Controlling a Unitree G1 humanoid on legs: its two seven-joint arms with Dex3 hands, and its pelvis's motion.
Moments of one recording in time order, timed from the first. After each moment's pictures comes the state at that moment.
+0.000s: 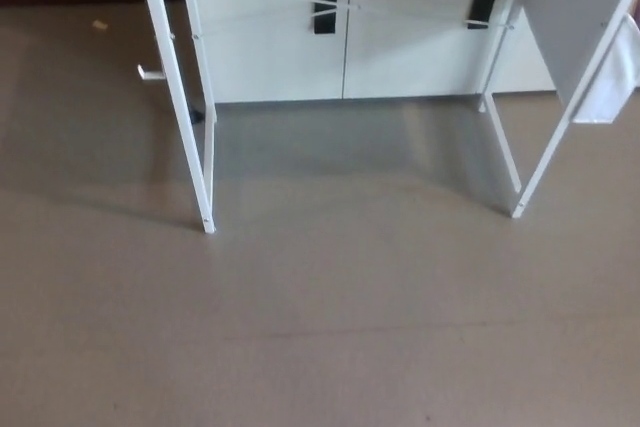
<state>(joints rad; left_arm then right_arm) 0.19 0.73 0.23 1.28 -0.02 -0.07 -0.25 0.30 -0.79 0.15 0.68 -0.39 0.19 0.07</state>
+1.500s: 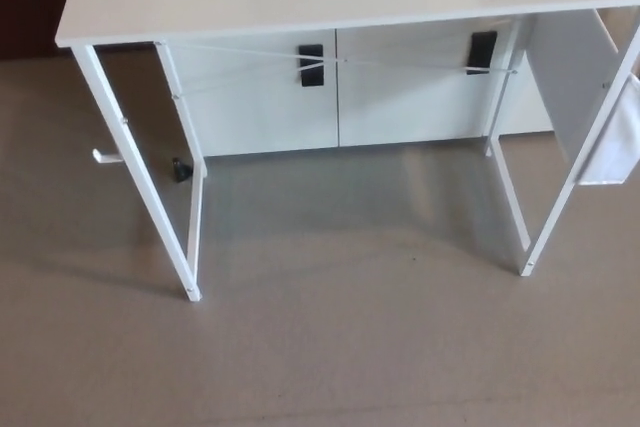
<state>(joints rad) 0.20 0.71 0.26 1.28 -0.05 -0.06 -0.27 0.30 -0.79 0.15 0.67 -0.39 0.21 0.06</state>
